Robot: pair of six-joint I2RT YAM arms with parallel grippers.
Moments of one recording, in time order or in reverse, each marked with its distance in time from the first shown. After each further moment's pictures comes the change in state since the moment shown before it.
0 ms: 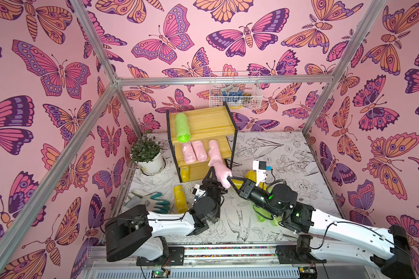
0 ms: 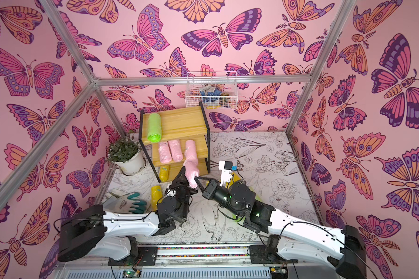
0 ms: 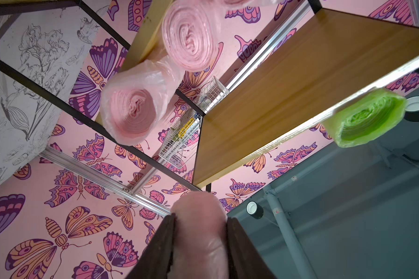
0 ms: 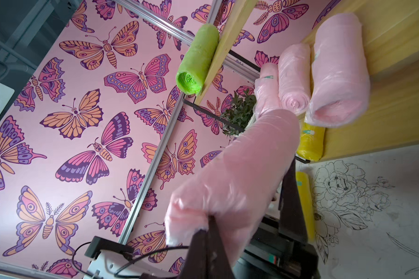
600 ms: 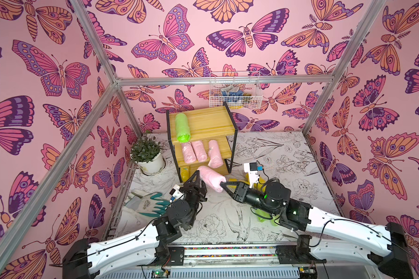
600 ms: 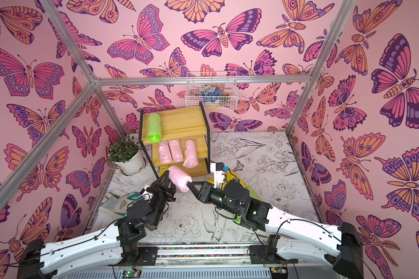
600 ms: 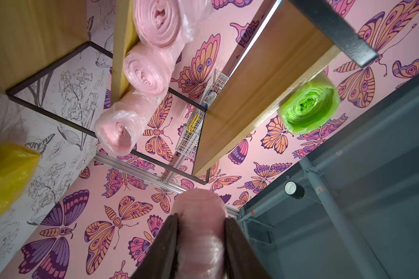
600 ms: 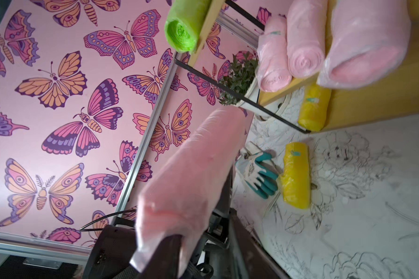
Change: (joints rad) left arm 0.059 -0.615 -0.093 -0.686 0.166 0.086; right arm 0.005 0.067 0.056 -0.114 -0.118 -0.003
